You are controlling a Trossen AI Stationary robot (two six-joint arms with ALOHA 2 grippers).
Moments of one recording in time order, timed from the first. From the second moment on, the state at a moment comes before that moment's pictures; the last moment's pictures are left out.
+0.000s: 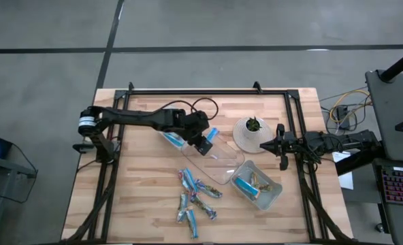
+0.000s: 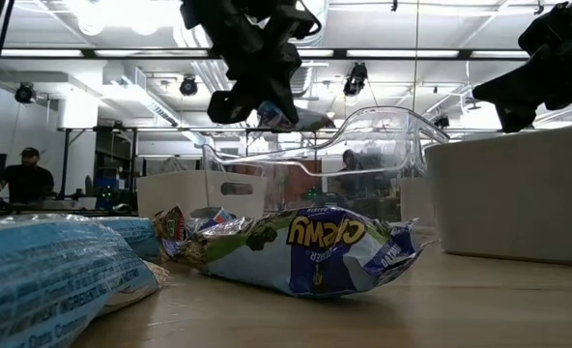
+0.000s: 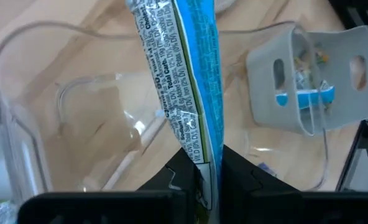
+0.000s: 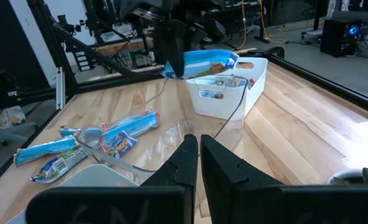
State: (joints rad) left arm 0.10 1.71 1.40 -0.62 0.16 -0.68; right arm 0.17 0.05 0.10 -0.18 0.23 0.23
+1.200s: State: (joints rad) left arm 0.08 1.71 1.32 -0.65 0.11 -0.70; right arm 0.17 0.05 0.10 -0.18 0.23 0.23
